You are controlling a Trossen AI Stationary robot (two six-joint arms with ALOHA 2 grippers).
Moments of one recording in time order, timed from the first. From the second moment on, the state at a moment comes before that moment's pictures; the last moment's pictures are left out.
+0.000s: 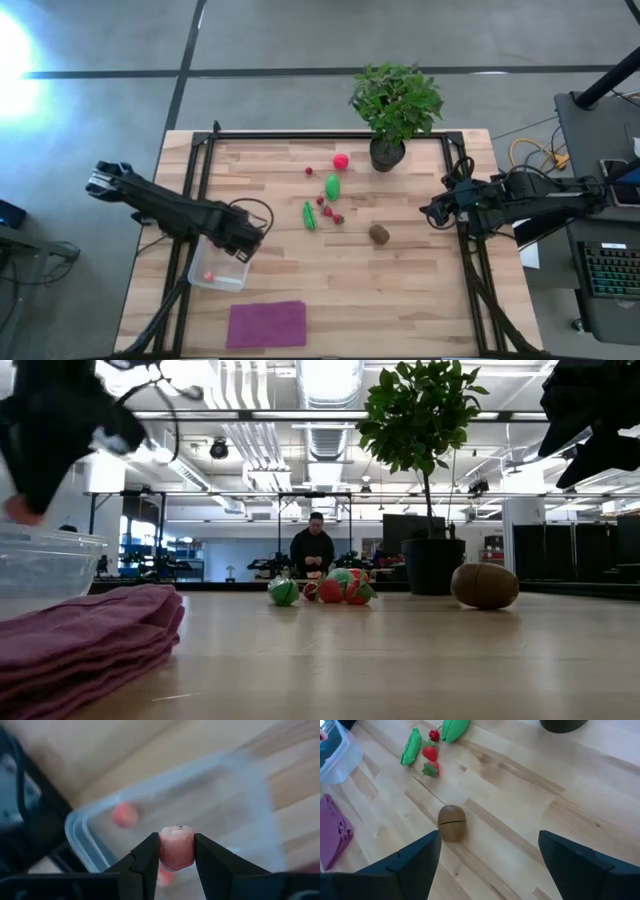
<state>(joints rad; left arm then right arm) -0.30 1.30 0.95 -1.29 0.03 -1.31 0.09 0.55 0.69 -1.04 0.26 0.97</state>
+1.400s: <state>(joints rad) 0.14 1.66 1.15 -0.65 -0.11 -1.17 0.09 0.55 0.69 -1.04 0.26 1.00</state>
